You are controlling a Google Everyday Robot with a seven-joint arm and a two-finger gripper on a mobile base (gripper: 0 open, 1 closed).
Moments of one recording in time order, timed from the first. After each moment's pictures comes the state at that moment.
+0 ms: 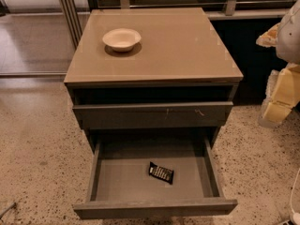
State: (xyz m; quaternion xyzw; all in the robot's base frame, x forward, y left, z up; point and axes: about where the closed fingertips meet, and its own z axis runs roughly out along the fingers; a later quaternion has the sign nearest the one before) arm 0.438 -0.217 0.977 -0.60 0.78 -0.03 0.16
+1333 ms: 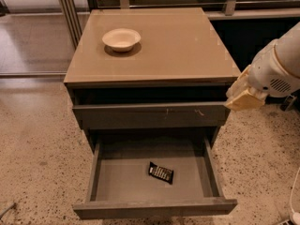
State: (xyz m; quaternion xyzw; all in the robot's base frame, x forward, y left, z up) arm 0.472 -0.202 0.900 -0.56 0.80 0.02 0.22
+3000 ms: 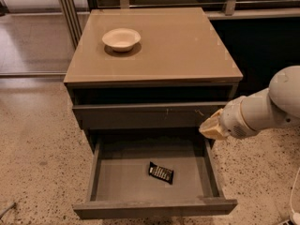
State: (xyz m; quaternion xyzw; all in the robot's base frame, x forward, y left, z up) arm 0.491 -0.171 0.761 -0.50 0.81 0.11 0.28
